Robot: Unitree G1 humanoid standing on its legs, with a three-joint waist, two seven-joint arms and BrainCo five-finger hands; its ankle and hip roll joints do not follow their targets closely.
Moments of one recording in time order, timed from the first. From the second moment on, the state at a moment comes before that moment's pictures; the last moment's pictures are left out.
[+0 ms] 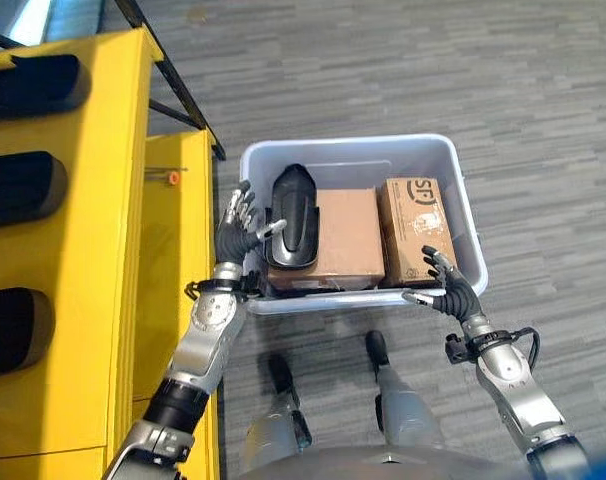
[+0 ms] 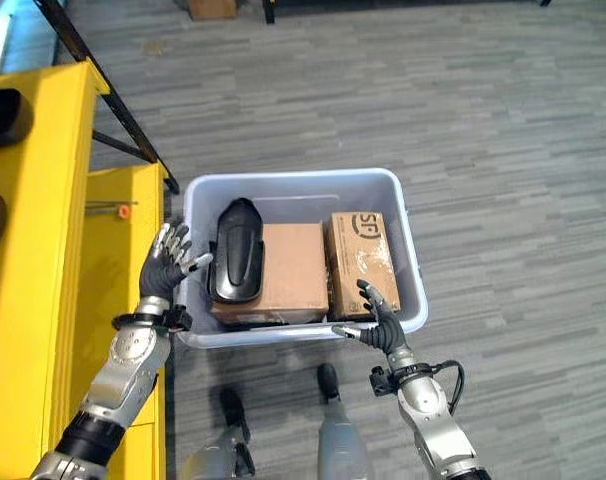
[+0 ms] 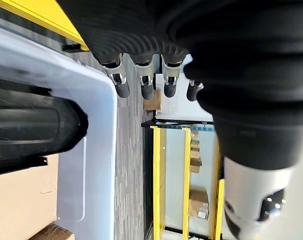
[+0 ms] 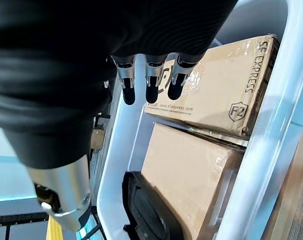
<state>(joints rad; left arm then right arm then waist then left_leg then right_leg) -0.18 0.36 -0.19 0.06 -0.37 -0.19 0.28 0.08 -0.41 0.24 0.03 0.15 -0.12 -0.08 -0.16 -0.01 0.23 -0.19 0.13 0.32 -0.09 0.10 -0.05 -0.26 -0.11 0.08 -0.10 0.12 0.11</state>
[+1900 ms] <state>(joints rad) -0.48 0.40 -0.15 0.50 -0.18 -0.19 0.64 0.00 -0.41 0.32 0.01 0.21 -0.23 -0.20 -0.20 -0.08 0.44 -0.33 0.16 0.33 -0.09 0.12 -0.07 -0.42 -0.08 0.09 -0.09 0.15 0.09</state>
